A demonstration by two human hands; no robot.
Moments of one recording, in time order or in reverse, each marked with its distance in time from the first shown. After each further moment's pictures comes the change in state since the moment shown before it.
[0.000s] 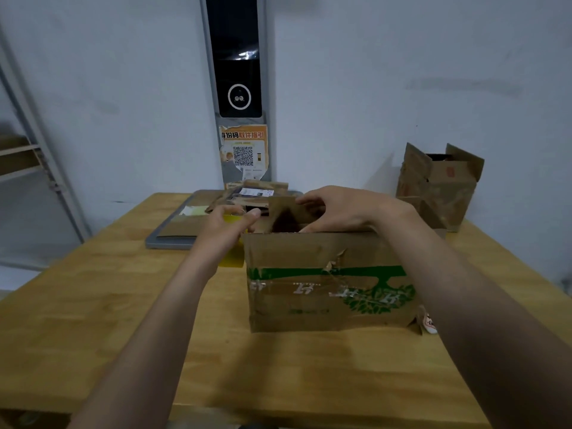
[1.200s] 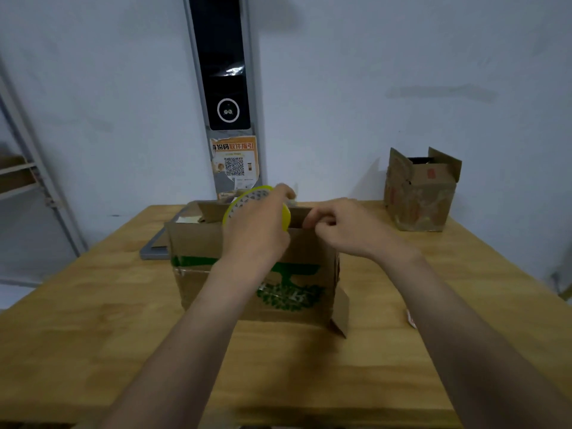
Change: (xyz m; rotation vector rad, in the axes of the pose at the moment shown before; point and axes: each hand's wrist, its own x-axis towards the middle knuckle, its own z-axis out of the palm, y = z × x) left_hand -0.094 0.087 0.052 0.878 0.087 0.593; right_hand -0.058 0.015 0.028 0.191 0.407 -0.054
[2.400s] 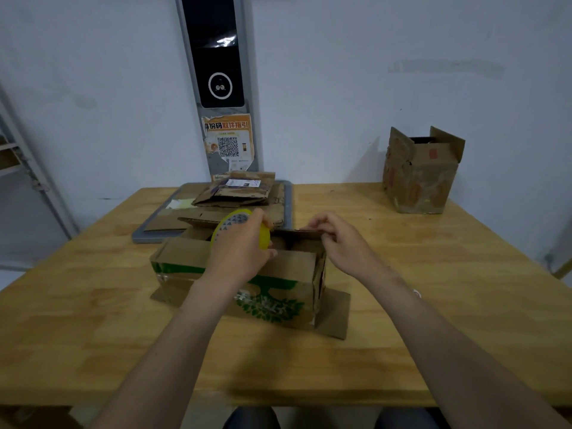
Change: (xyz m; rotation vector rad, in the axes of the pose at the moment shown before) left_hand -0.014 -0.063 0.073 -0.126 -0.217 -0.044; right_hand -0.003 0.082 0.081 0.333 0.109 0.014
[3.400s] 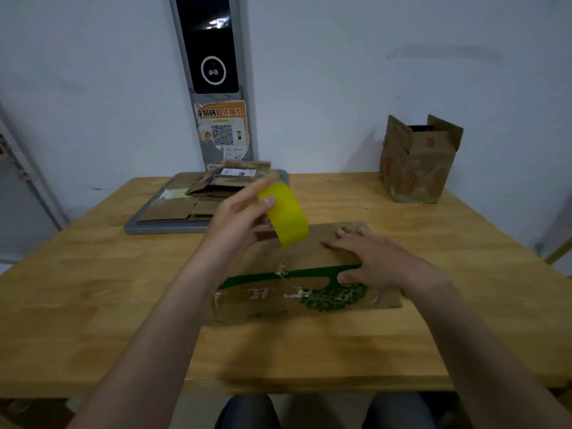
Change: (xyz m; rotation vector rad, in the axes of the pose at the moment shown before) left_hand -0.008 0.016 -0.021 -1.304 -0.150 -0.130; right_hand -0.042 -0.012 -0.049 -0.751 -0.523 0.325
